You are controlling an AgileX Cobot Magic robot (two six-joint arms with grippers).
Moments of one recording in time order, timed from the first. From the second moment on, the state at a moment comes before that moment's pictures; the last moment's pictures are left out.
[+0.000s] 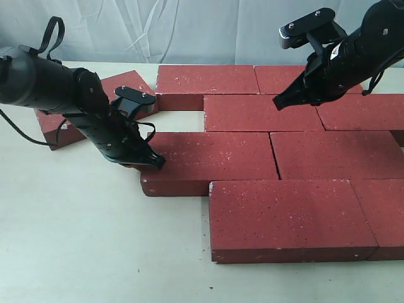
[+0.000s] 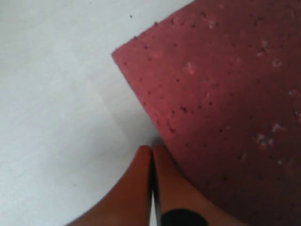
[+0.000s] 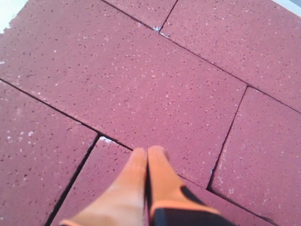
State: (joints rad) left arm -0.42 1.97 -1.11 -0.34 0.47 0.38; right arm 0.27 1.70 -1.14 0.01 0.50 -0.27
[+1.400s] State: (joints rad) left arm -0.07 1.65 -1.01 -0.30 0.38 0.40; right arm 0.39 1.80 -1.23 0.53 0.43 -0.73
